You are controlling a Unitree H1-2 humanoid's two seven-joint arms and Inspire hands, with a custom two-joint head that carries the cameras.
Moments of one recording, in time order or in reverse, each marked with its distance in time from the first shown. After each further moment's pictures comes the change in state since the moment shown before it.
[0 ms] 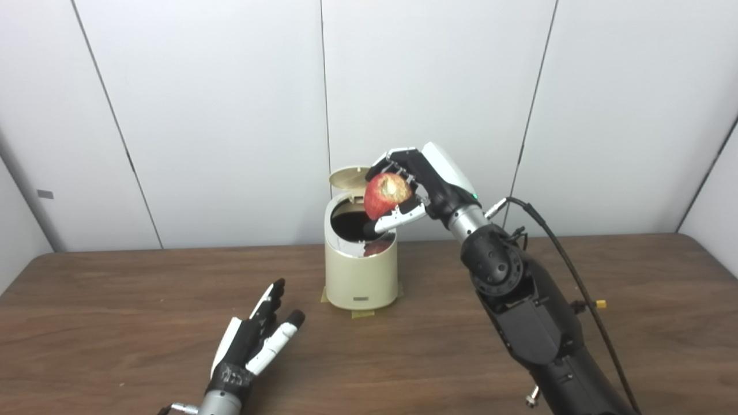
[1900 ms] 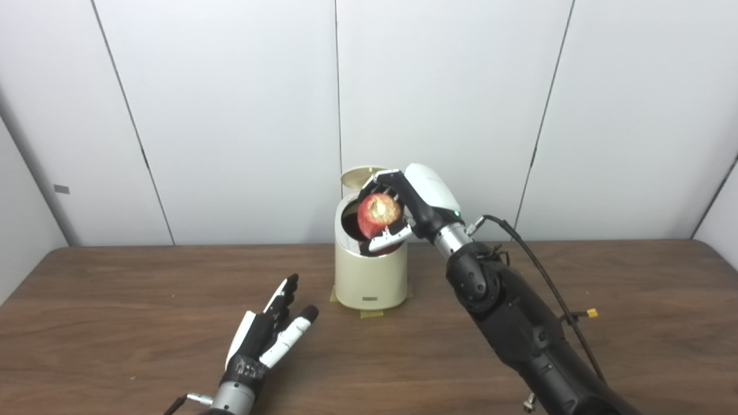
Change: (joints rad) left arm -0.022 -0.005 -0.005 0.037 -0.011 -0.024 0.009; right arm -0.072 0.009 0.104 0.316 -0.103 -0.259 -0.194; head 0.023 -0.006
